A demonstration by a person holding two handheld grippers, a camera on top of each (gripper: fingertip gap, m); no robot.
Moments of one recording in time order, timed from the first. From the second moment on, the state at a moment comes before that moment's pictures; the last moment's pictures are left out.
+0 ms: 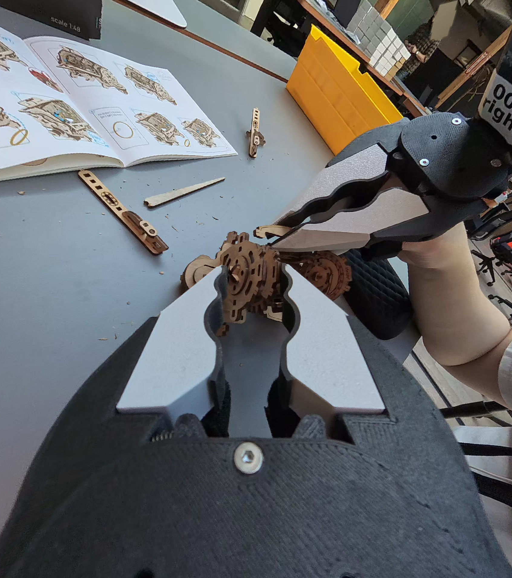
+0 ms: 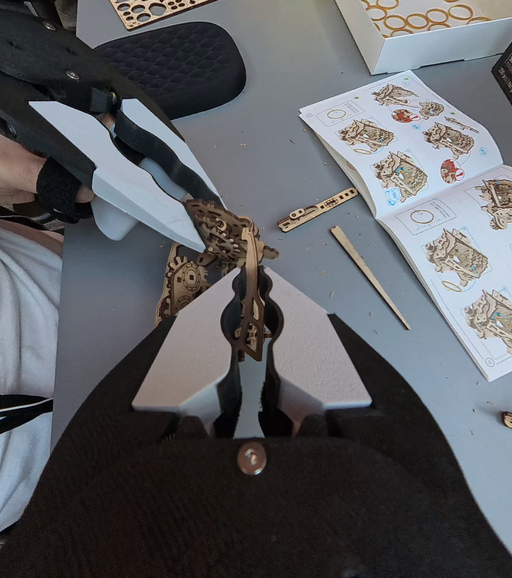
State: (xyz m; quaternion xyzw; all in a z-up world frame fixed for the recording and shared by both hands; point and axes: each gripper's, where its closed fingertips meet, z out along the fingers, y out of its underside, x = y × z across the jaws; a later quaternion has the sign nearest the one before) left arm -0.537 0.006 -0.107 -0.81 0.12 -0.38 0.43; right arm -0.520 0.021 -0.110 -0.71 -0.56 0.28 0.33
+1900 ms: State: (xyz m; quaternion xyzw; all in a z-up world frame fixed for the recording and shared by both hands) left arm -0.538 0.009 -0.099 -0.78 0.14 -0.36 0.48; right arm -0.525 0.020 -0.108 -0.71 -0.56 0.26 0.34
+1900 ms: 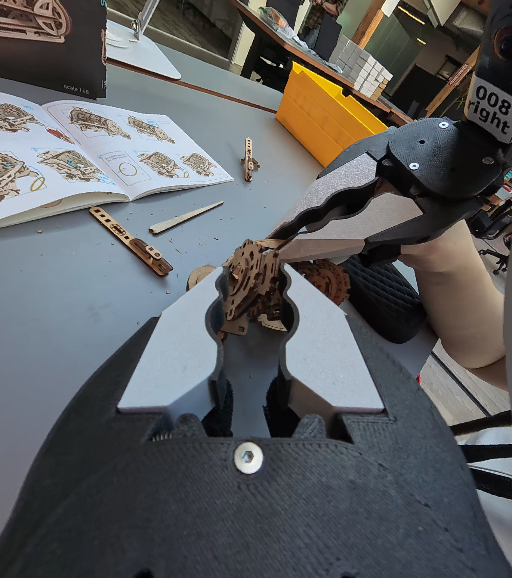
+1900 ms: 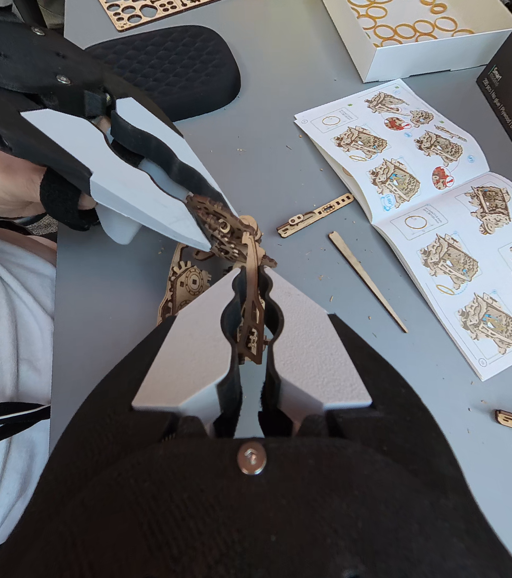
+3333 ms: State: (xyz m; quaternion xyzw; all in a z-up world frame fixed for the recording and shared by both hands) left arm -0.533 0.013 -0.102 -0.79 0.15 -0.39 0.46; right arm -0.506 0.023 -0.100 -0.69 -0.56 0.28 0.37
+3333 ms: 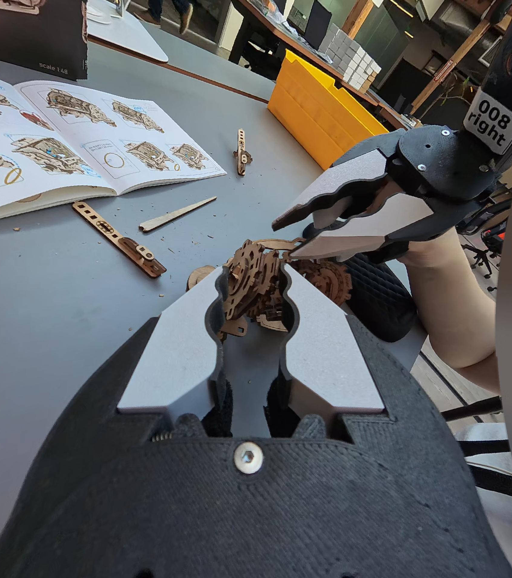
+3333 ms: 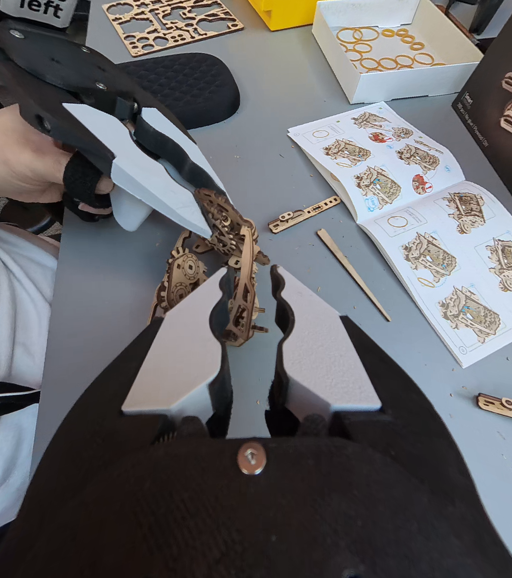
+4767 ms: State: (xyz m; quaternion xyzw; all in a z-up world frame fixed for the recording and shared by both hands) left arm -0.523 0.033 -0.095 -0.76 0.22 -0.31 0.52; right arm -0.514 0.045 -0.100 -0.73 -0.50 0.23 0.40
